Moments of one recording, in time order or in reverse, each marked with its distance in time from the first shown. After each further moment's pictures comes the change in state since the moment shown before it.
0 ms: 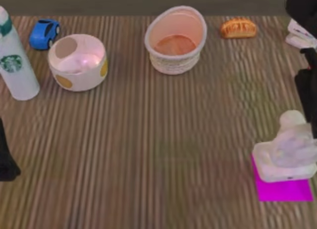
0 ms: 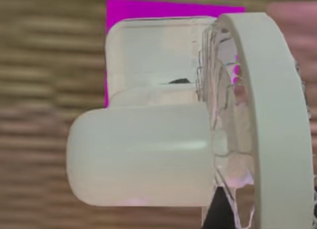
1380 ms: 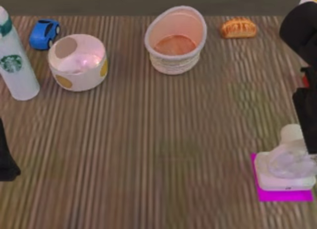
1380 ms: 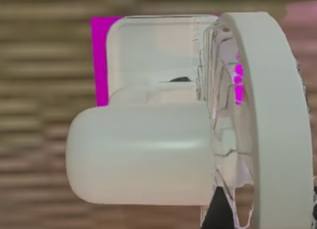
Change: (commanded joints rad) left arm 0.000 0.000 0.000 0.000 0.000 0.000; right arm 0.014 -0.030 -0.169 0.142 0.020 0.101
